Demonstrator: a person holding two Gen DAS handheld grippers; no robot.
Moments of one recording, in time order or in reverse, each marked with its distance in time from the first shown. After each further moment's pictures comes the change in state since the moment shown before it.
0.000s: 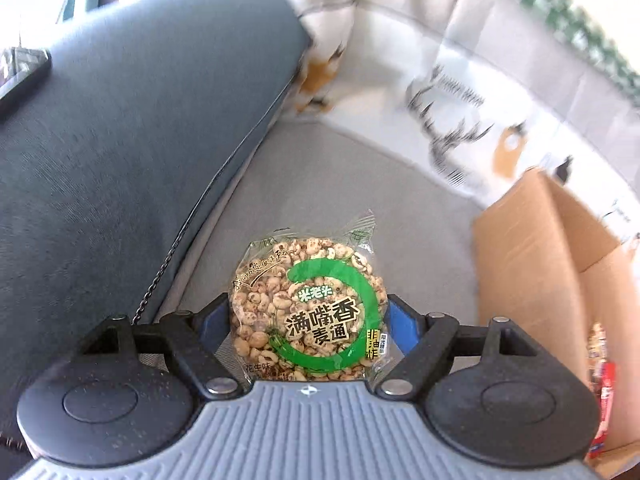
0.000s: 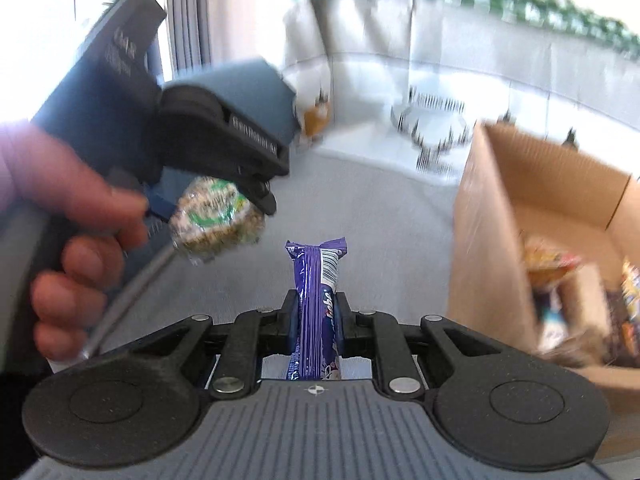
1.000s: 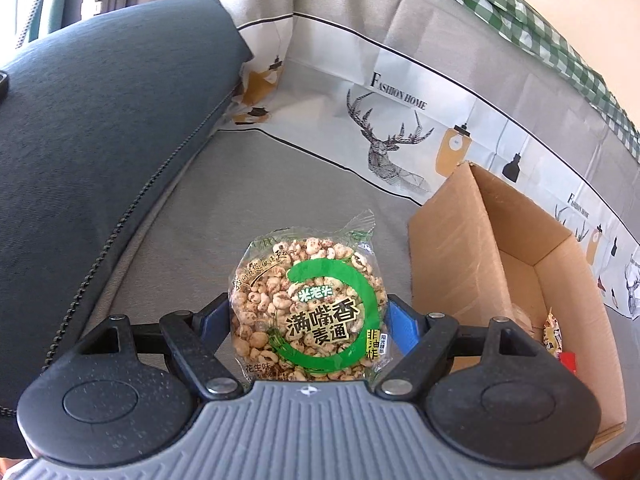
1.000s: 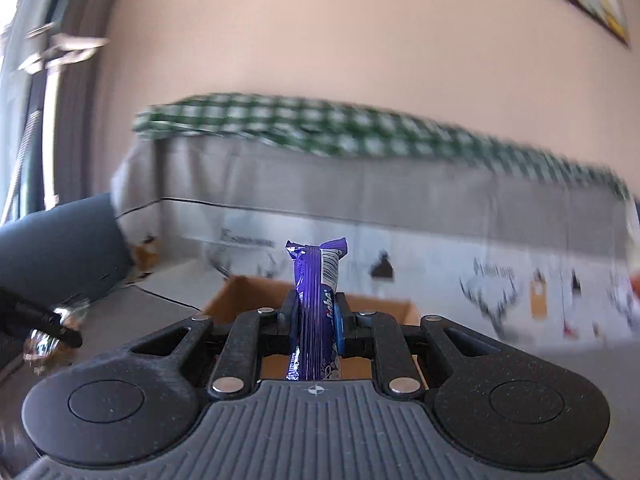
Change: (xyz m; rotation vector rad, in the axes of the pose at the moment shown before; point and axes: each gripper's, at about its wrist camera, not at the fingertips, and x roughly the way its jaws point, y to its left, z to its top) left arm -0.010 -0.034 -0.008 0.024 -0.019 -0.107; right arm -0.122 -0.190 0.051 0.052 -0.308 -0.329
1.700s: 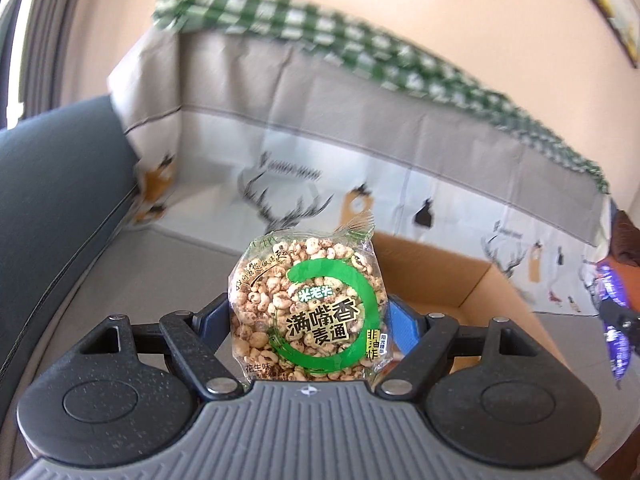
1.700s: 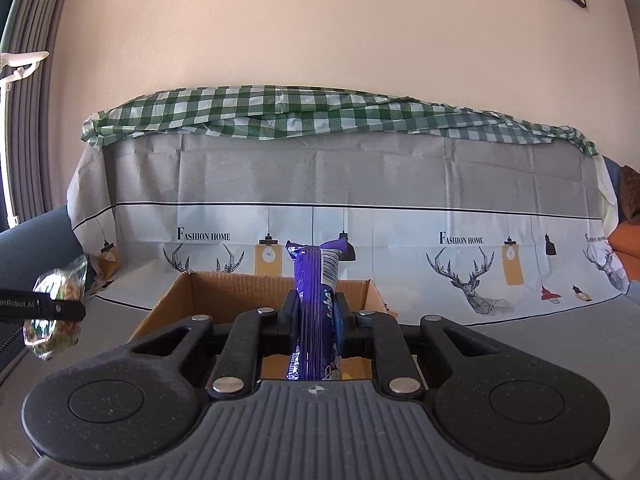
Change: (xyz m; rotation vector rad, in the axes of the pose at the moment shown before) left arm -0.017 -0.090 -0.005 0.163 -0.286 -0.169; right arm 0.014 -0.021 -0.018 0.057 0.018 -0.085
